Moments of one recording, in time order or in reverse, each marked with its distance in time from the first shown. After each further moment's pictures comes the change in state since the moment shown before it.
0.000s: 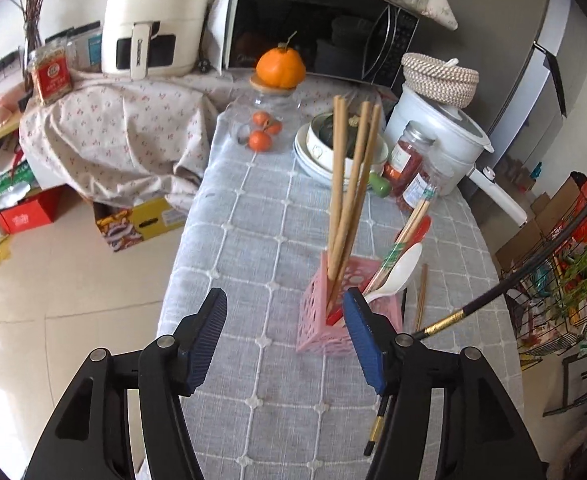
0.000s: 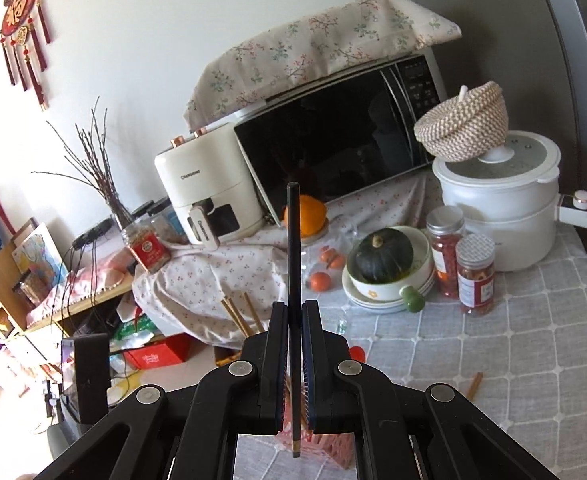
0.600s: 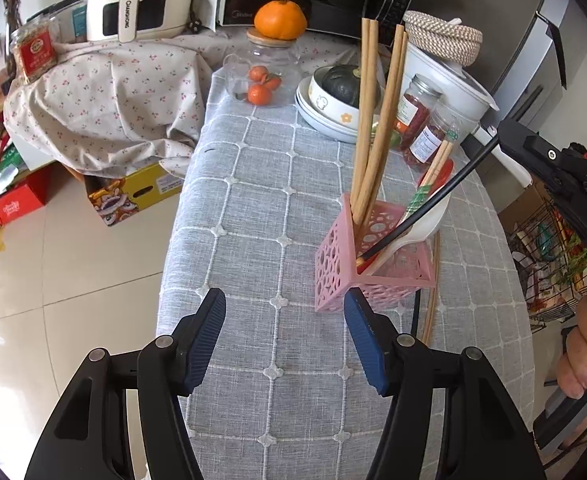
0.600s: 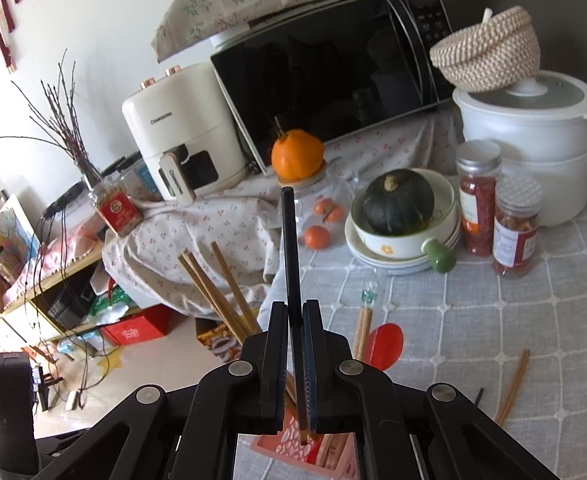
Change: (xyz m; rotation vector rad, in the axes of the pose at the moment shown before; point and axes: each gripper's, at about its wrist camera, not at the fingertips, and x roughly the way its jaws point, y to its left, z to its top) left arm 0.023 0.011 -0.017 0.062 0.110 -0.014; right arm 0.101 -0.002 -0.039 0.056 0.147 -0.014
